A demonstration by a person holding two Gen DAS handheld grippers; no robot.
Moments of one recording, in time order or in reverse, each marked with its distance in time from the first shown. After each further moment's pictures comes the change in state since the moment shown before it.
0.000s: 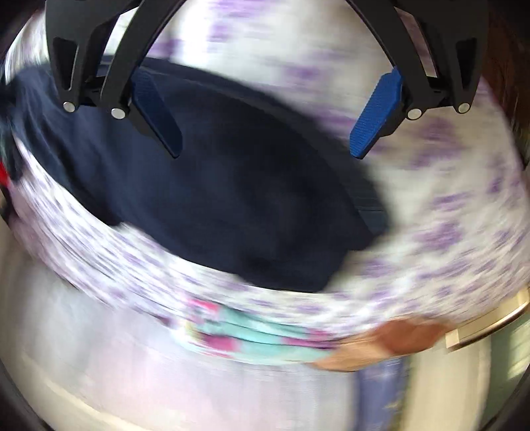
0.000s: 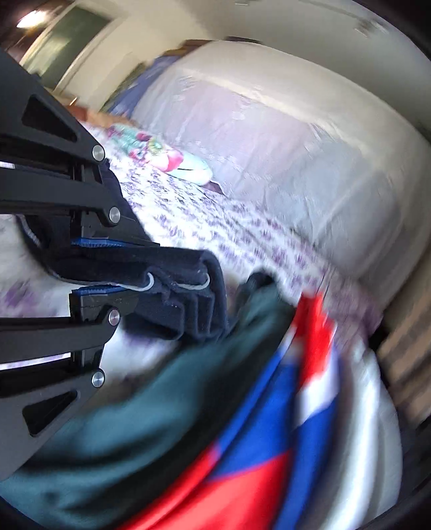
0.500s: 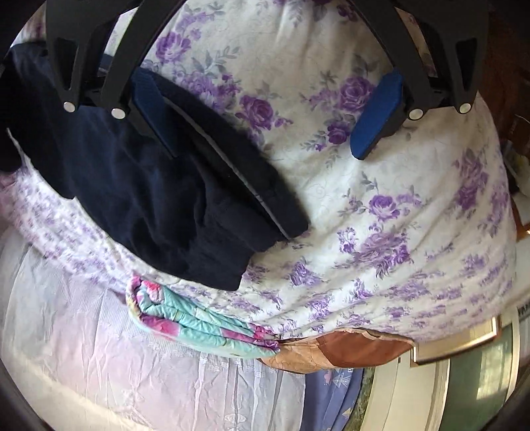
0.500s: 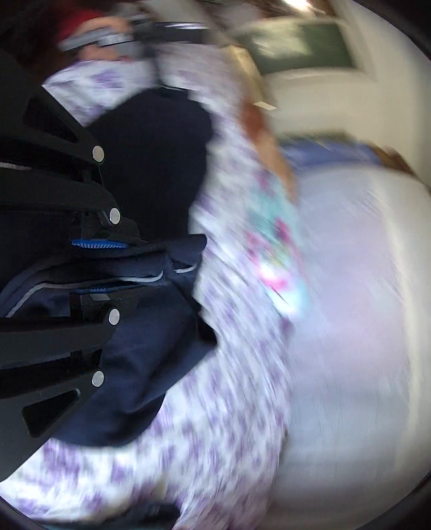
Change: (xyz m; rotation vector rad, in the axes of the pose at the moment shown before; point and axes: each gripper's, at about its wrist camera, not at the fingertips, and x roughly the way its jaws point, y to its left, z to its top) left arm 0.019 0.058 0.000 -0.085 -0.038 0.044; right arm 0.126 0.247 -0.149 -0.877 0.360 0.182
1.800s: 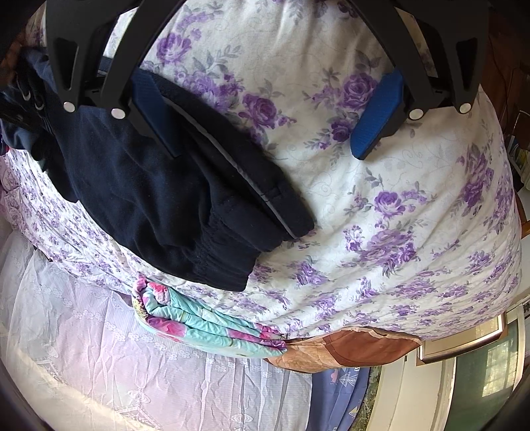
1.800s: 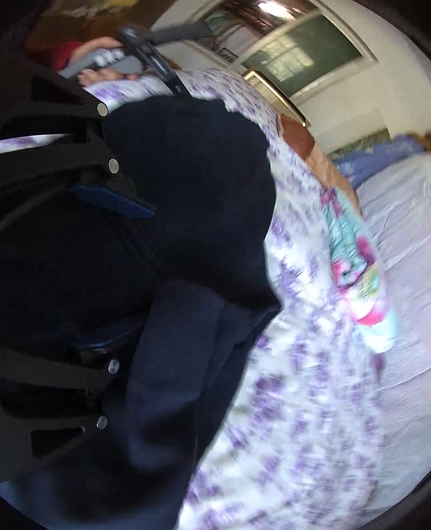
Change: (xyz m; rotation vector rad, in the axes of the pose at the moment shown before) left arm 0.000 -0.005 -0.002 0.017 0.001 -0.010; right arm 0.080 -0.023 0.019 0.217 0.217 0.218
